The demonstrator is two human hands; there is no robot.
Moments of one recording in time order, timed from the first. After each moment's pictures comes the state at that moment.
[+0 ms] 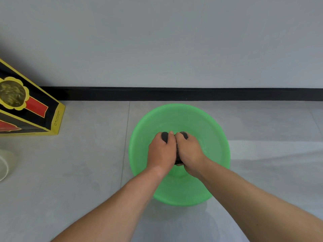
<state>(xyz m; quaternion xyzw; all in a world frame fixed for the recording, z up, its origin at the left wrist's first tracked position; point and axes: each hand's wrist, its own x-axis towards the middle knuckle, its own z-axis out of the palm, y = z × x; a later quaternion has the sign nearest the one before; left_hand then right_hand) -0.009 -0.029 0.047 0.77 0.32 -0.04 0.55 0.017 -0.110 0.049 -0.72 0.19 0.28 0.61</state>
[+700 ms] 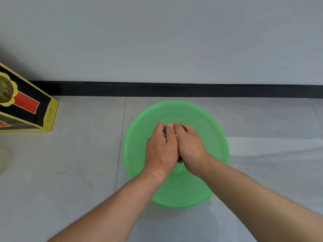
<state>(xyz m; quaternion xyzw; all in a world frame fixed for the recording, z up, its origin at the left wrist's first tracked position) -0.005 -0.038 0.067 0.80 0.26 0.03 0.54 0.027 -0.113 0.074 -0.71 0.15 0.29 0.63</state>
